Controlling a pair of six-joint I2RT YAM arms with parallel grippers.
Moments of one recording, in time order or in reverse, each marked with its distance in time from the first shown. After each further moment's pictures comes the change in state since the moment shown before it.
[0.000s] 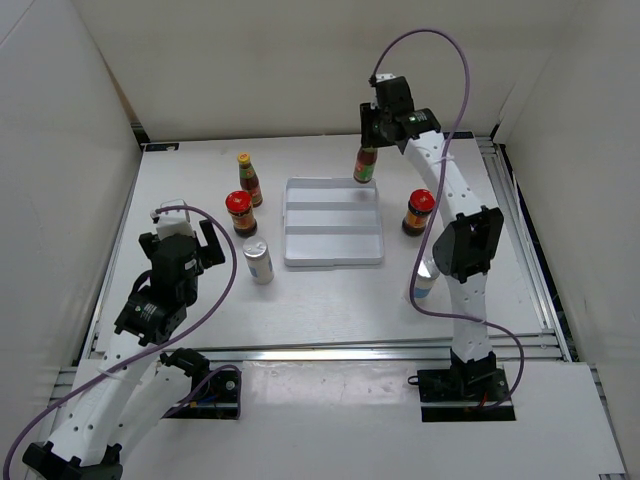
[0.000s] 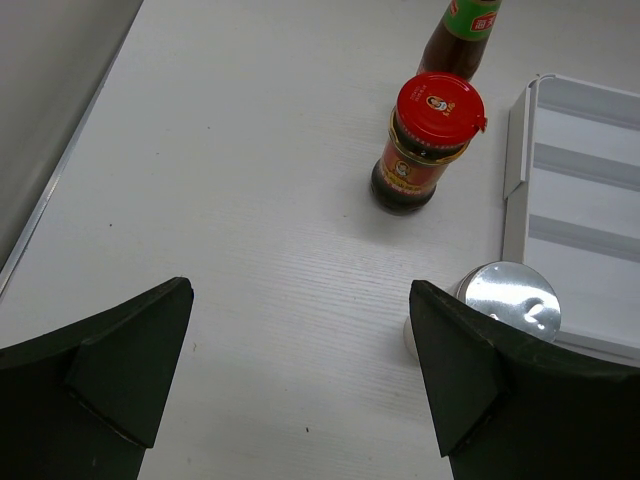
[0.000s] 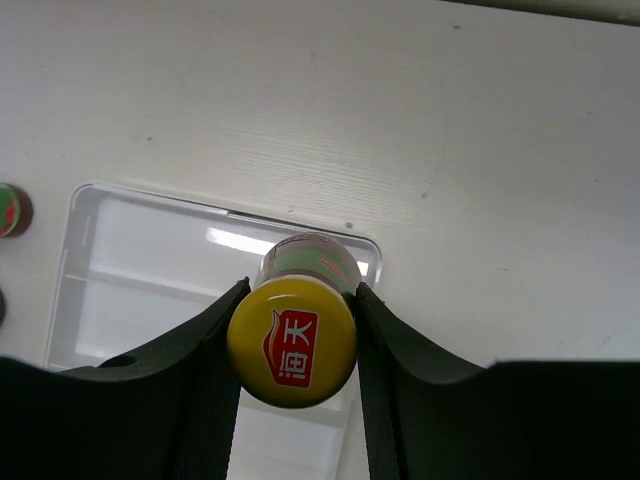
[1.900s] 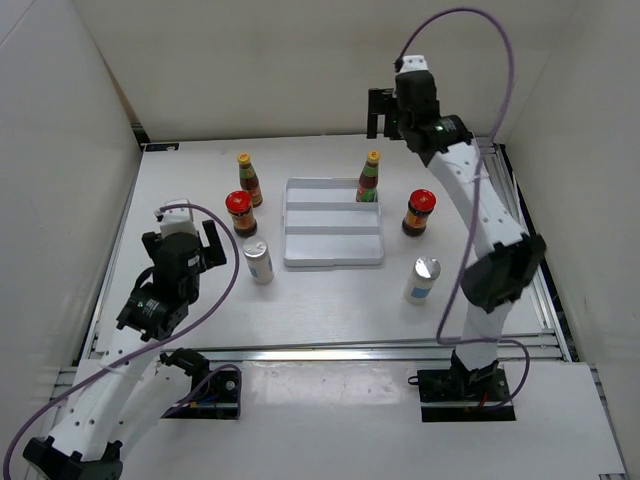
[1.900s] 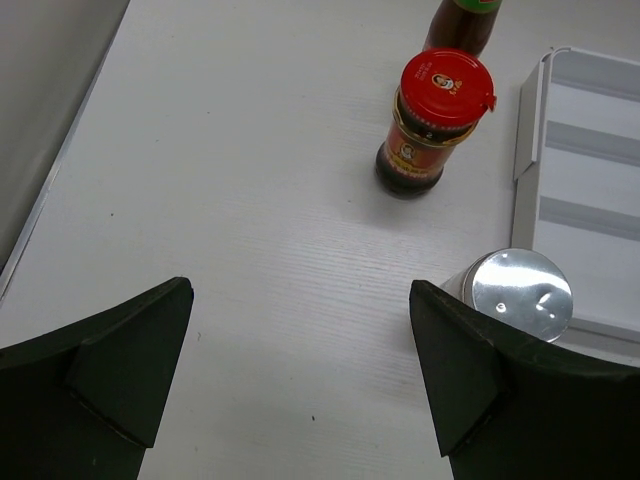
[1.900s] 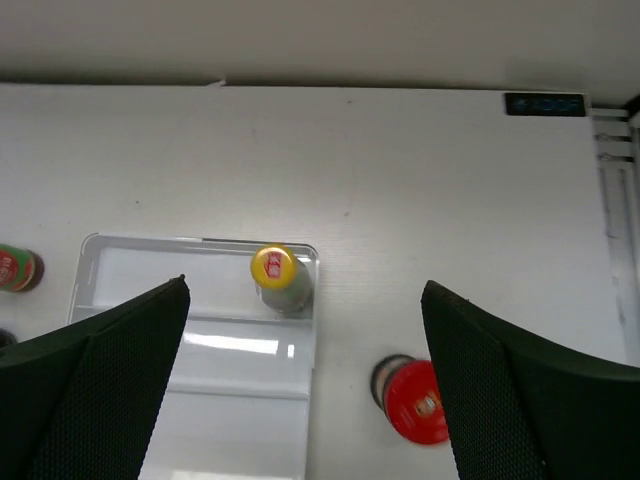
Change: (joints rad) left arm 0.000 0.022 0.003 -0.016 0.006 0.002; right arm 0.039 -0.290 -0.250 0.119 0.178 0.008
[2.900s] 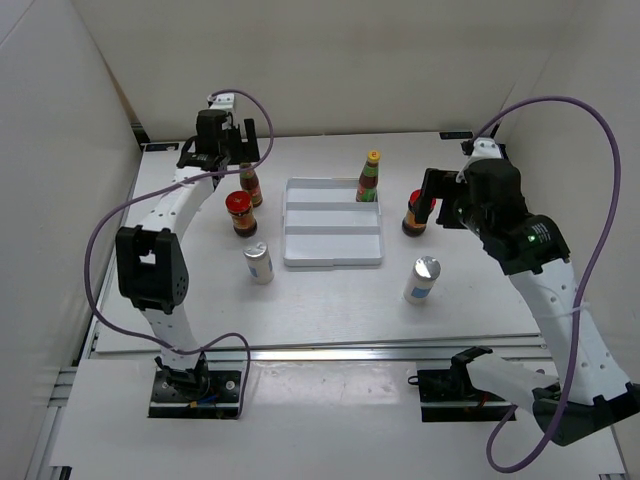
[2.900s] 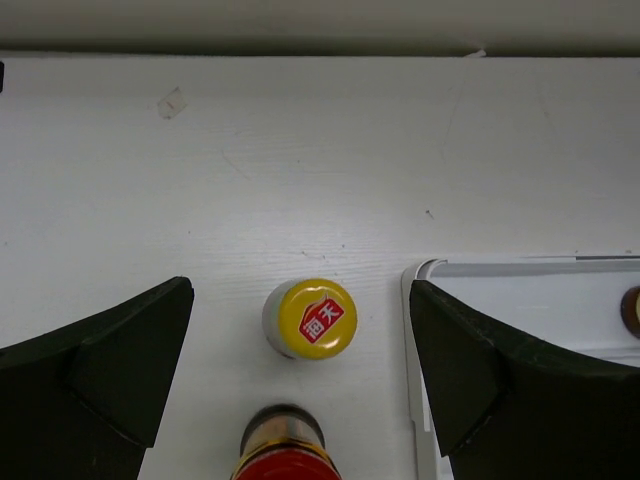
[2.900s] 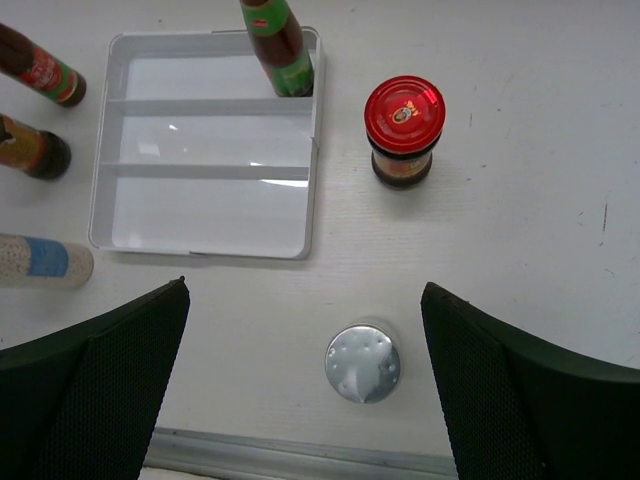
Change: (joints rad) left arm 0.249 1.176 0.829 0.294 0.503 0.118; right arm -0.018 -0.869 -0.739 -0.172 -0.103 0.153
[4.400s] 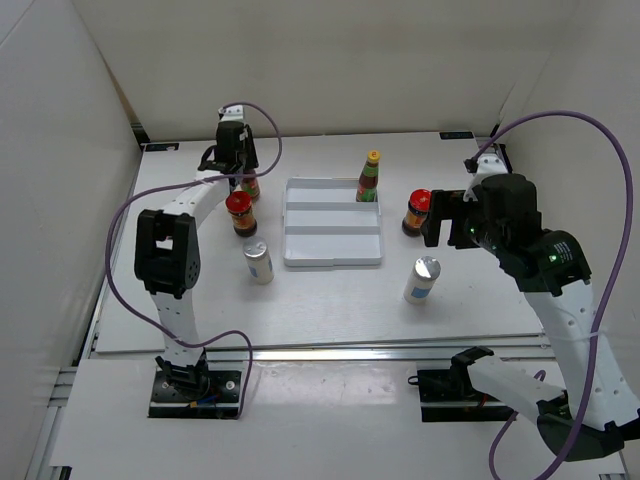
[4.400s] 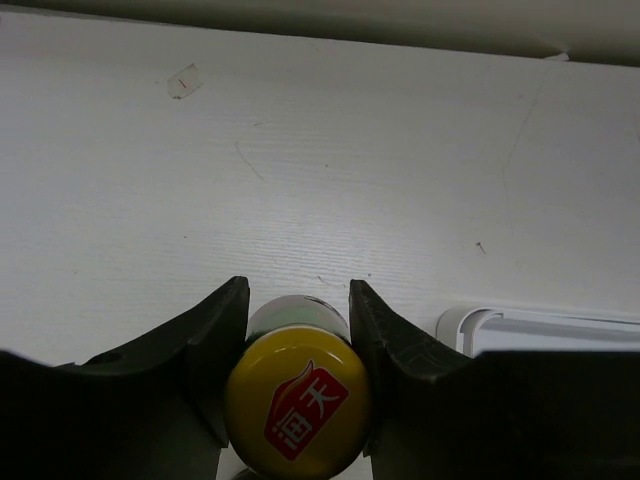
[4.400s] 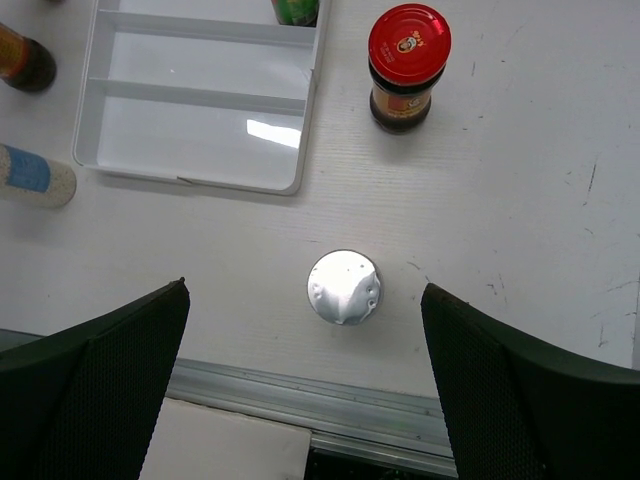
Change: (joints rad) left arm -0.037 0.153 -0.047 0.220 -0.137 -0.034; right arm 0.000 -0.083 0.020 -0.181 -0.071 -0.077
